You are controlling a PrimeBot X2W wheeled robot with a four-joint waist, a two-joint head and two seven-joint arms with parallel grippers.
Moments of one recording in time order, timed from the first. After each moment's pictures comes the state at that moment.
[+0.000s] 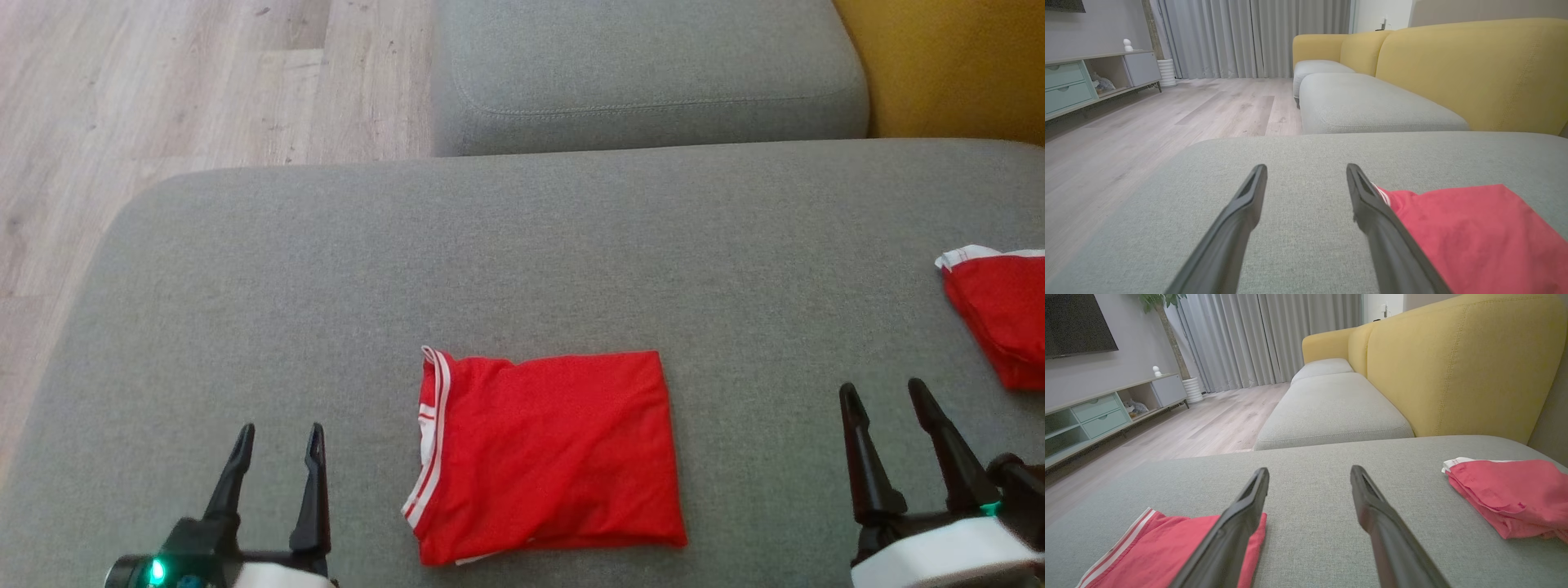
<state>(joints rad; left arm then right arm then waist) 0.12 0.31 -0.35 0.03 -0.37 0.23 -0.14 0.28 -0.05 -0.04 -0.27 0.21 0.13 0.11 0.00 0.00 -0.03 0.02</state>
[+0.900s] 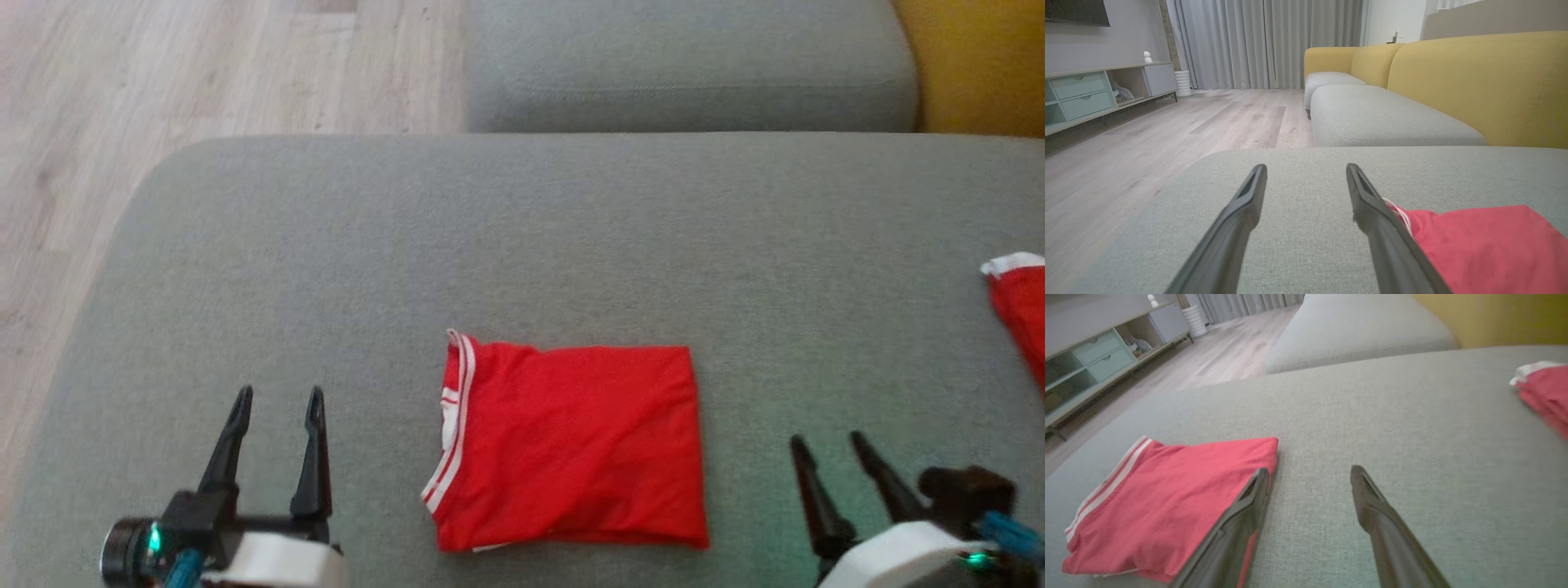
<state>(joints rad) 0.07 0.31 -0.36 0.03 -0.37 0.24 -0.17 0.26 -0.06 0.01 -0.09 0.24 0.13 0.17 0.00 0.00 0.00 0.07</state>
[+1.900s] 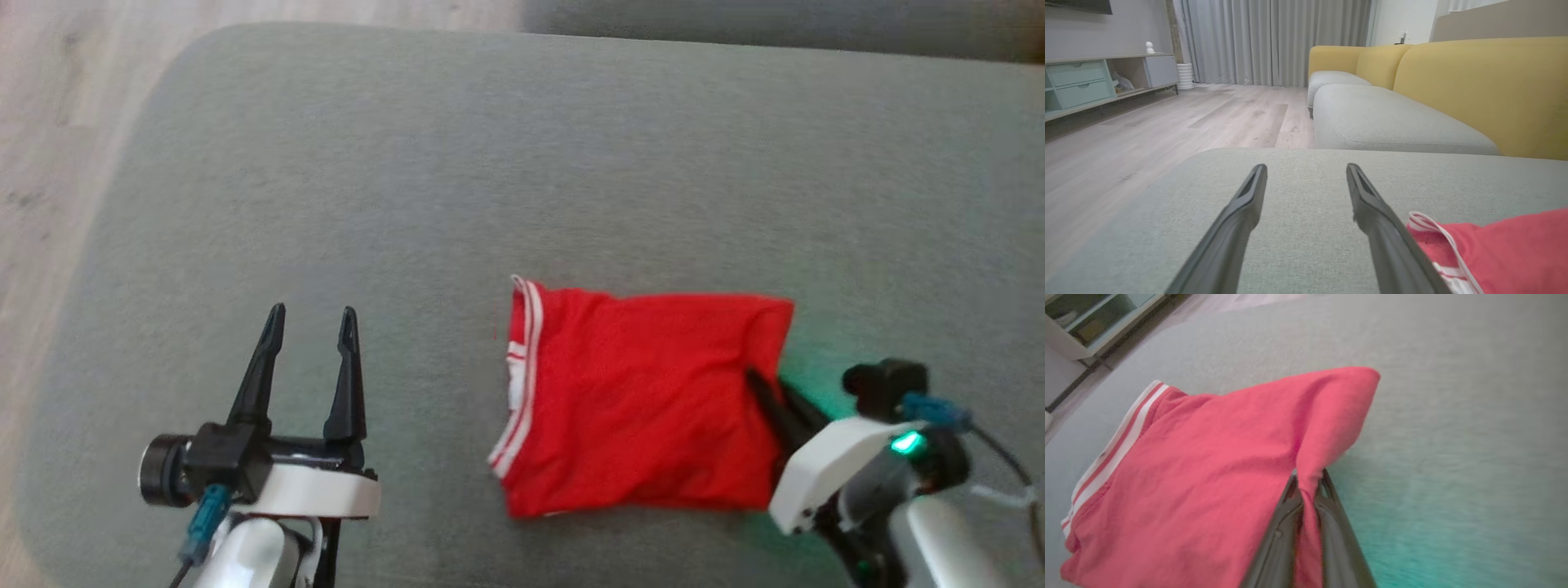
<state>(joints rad) -0.13 0.23 -0.39 0.13 -0.36 0.18 -0.25 -0.05 -0.15 0.20 0.20 0.35 0.13 0.25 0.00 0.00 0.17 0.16</state>
